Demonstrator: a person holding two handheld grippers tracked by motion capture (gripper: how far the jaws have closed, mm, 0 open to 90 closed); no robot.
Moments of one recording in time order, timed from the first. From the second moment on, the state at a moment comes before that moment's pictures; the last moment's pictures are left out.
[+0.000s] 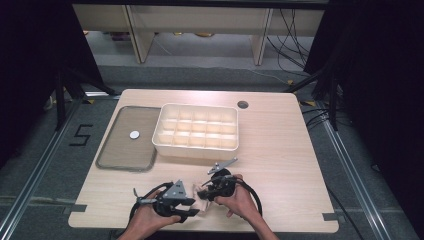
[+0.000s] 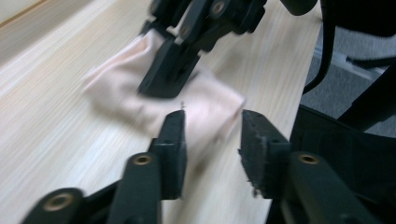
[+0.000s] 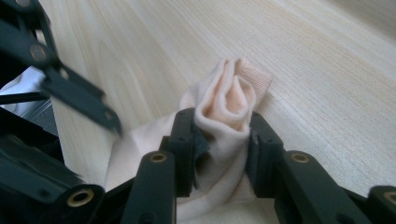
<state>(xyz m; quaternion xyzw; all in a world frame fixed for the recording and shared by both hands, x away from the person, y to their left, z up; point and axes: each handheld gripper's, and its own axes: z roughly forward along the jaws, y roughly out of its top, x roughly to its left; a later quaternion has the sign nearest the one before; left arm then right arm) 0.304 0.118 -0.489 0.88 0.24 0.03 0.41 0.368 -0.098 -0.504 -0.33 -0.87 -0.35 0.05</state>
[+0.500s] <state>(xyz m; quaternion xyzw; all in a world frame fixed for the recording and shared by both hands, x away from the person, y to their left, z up) 0.293 0.177 -0.496 0.86 0.32 0.05 0.40 0.366 -0.097 -0.504 -0.33 -0.87 -0.36 0.05</state>
